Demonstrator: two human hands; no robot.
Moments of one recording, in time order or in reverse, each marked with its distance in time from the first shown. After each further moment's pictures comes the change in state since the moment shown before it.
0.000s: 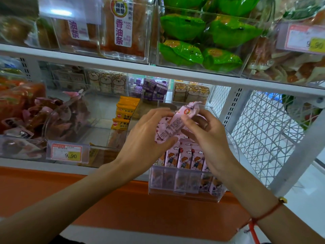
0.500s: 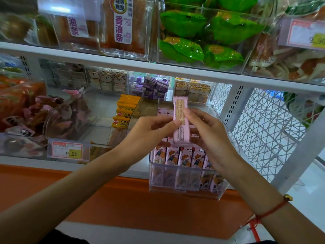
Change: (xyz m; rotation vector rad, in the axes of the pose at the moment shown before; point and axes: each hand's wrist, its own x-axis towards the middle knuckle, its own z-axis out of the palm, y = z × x) left_hand 0.009 0.005 -0.006 -0.634 -0.231 -0.270; right_hand 0.002 -0.003 -0.004 -0.015 -0.043 0.109
